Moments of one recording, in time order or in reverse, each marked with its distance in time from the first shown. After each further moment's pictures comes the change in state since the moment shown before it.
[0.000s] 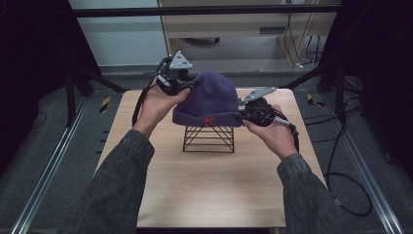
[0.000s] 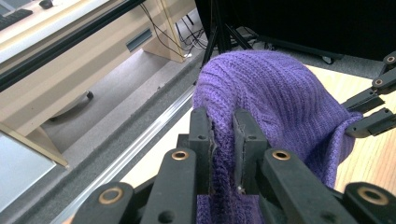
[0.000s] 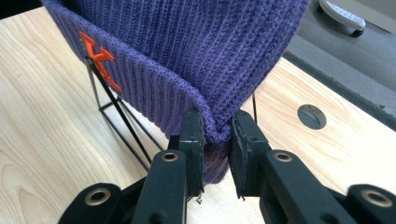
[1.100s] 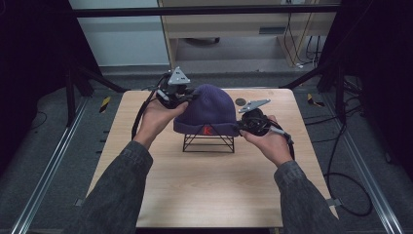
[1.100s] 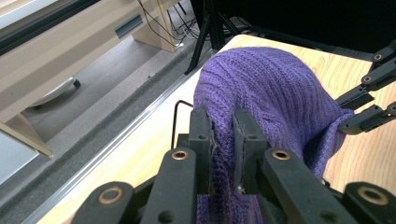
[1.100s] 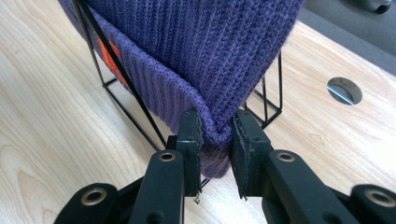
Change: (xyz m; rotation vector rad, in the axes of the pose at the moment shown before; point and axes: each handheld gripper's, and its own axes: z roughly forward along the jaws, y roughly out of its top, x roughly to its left) left arm -0.010 -0.038 0.013 0.020 -0.038 -0.025; right arm 0.007 -0.029 0.026 0.051 0.040 0.027
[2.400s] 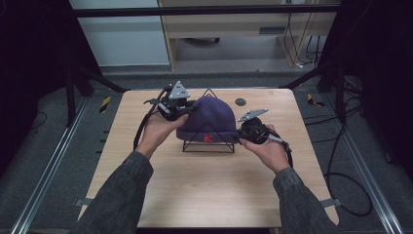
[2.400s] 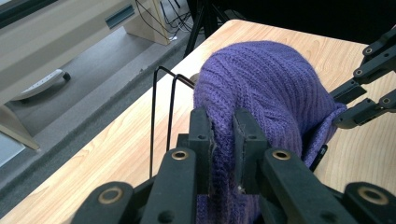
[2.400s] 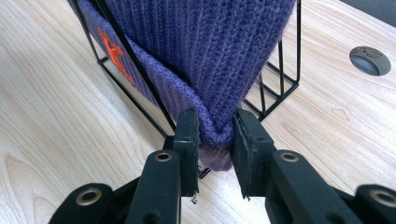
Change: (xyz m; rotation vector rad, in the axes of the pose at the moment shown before) left arm -0.013 -0.034 0.013 0.001 -0.020 -0.016; right arm 0.003 -0.027 0.019 0.036 0.011 0.034
